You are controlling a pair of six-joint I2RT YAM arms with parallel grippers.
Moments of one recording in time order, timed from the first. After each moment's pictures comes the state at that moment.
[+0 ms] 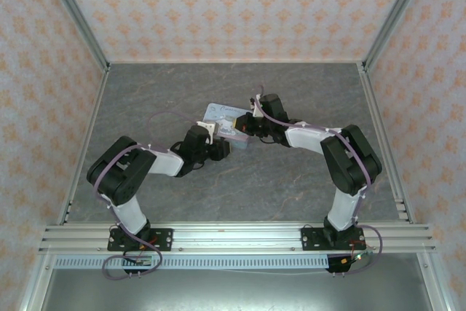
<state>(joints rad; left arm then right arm) -0.52 1.74 0.62 0.45 0.14 -0.51 0.52 1.81 1.02 0.14 -0.49 0.76</state>
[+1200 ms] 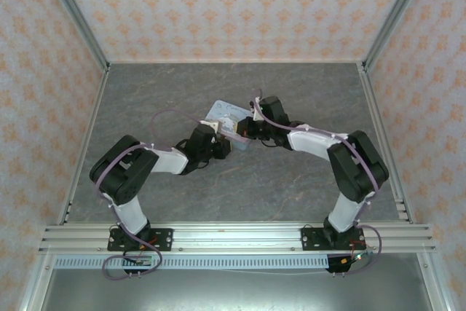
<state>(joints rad) -0.56 1.74 0.69 0.35 0.09 -0.59 0.55 1.70 0.99 0.03 -0.42 0.65</state>
